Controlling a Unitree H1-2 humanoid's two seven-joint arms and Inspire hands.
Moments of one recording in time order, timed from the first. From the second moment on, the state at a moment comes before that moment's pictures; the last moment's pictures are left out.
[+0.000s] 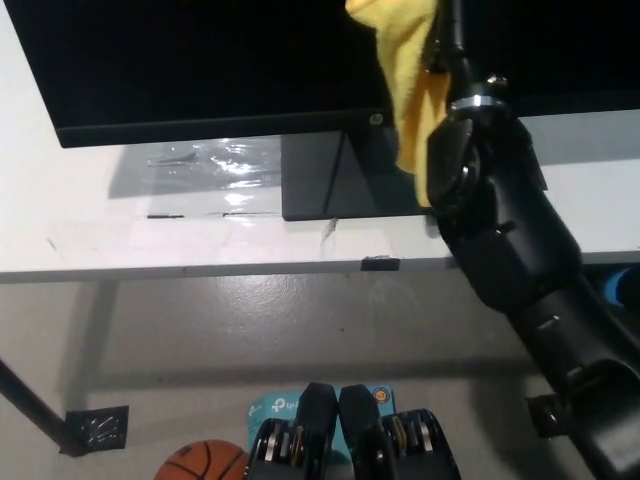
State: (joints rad) left_arm 0.38 0.43 0.09 0.08 0.23 0.03 -0.07; right_arm -1.01 -0.07 0.34 0.47 -0.81 0.45 -0.33
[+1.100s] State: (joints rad) left_arm 0.38 0.42 0.09 0.08 0.23 0.03 -0.07; right_arm -1.18 0.18 0.41 0.67 -0.78 0.37 -0.39
